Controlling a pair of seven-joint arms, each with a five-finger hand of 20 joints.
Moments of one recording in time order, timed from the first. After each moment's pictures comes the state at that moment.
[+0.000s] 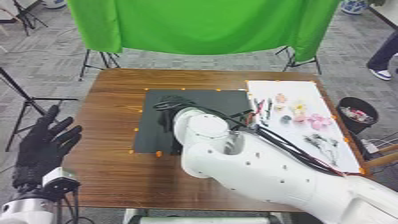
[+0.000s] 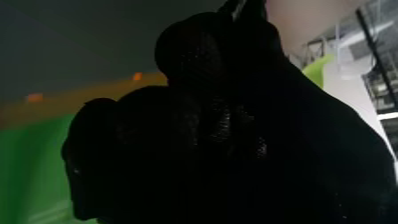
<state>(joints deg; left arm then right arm) 141.1 -47.9 -101.7 -129.8 25.2 24.4 28.6 -46.7 -73.6 22.1 -100.9 -103.1 -10.6 58.0</state>
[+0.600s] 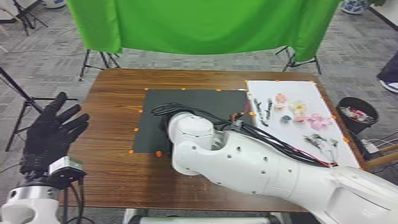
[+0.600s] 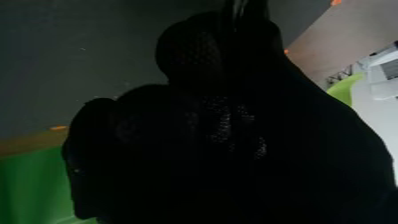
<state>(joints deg) 135.7 -47.4 -100.0 -129.3 27.5 22.9 26.1 -42.8 -76.6 16.9 -92.7 -99.0 -7.3 61.1</state>
